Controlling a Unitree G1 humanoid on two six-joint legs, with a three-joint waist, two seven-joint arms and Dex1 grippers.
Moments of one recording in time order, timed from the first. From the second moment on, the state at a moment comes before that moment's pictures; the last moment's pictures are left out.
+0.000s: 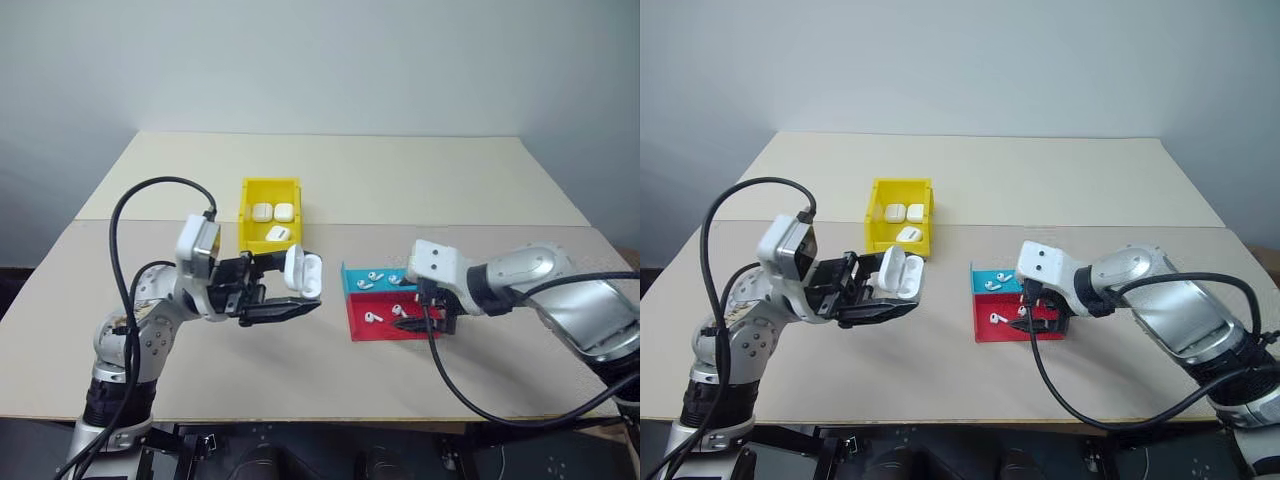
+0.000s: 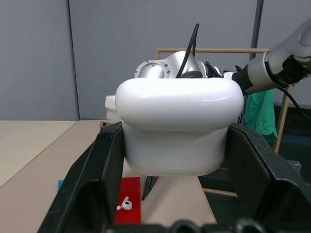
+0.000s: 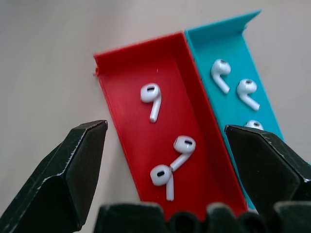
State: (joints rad) left arm -0.43 0.50 0.09 -0.27 -0.79 0.46 -1.27; right arm -0.69 -1.01 0.42 -0.37 0.30 0.88 1.00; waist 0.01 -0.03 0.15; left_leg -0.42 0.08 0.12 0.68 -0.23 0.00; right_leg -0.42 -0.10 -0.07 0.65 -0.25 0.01
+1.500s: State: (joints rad) left arm -0.39 0.55 0.09 -0.34 -0.83 0.46 -1.17; right arm -0.79 -0.72 0.58 -0.16 0.08 0.95 1.00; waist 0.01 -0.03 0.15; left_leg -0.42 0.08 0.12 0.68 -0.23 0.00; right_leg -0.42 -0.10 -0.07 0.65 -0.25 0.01
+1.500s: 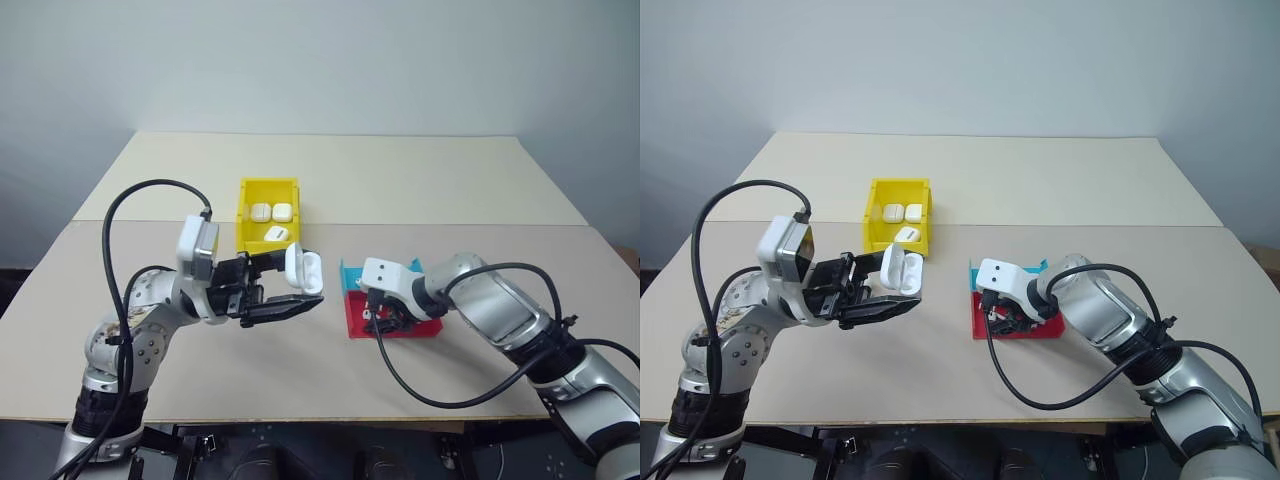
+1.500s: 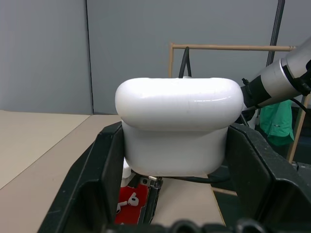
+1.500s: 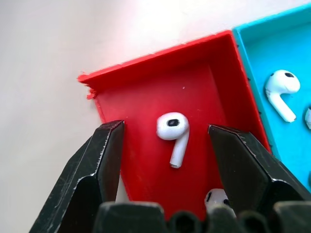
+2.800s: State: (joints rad) left arm -0.46 0.56 0.07 -0.30 -0.89 0.48 -1.23; right arm -0.55 -0.35 -0.37 -0.43 0.73 0.97 0.78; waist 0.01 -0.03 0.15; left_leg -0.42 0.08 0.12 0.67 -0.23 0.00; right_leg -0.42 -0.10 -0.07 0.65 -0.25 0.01
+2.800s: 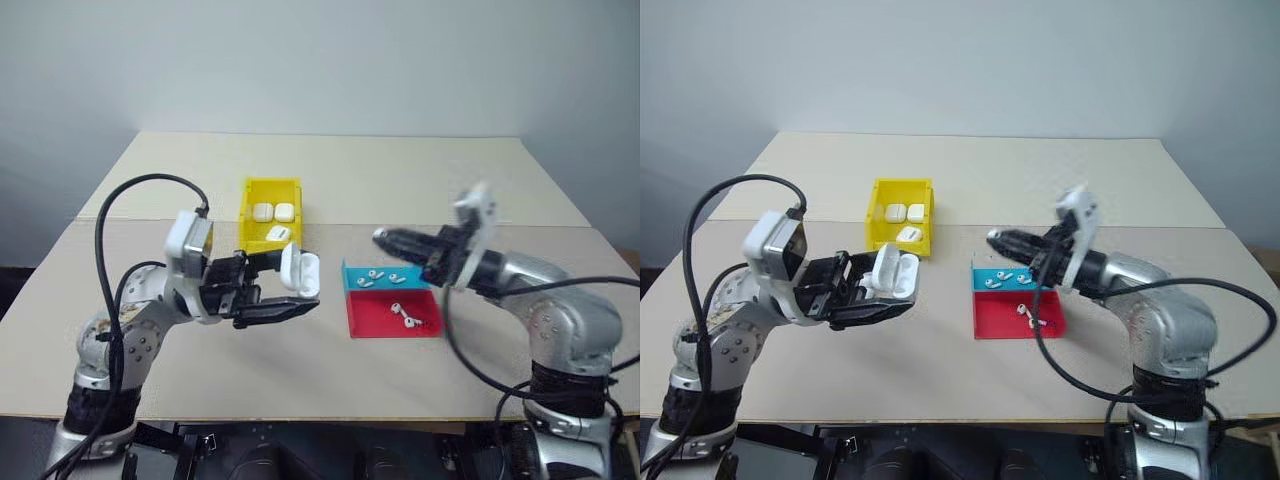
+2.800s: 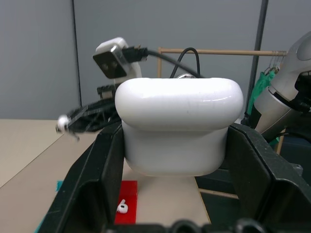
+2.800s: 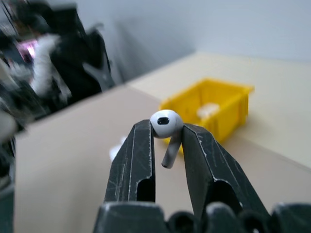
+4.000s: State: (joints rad) left arm -0.55 0.52 0.01 -0.18 -0.81 0.48 -1.31; right arm -0.51 -0.44 -0.05 -0.64 0.84 0.75 0.64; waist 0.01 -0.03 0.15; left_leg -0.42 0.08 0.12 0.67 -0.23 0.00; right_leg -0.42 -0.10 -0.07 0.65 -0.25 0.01
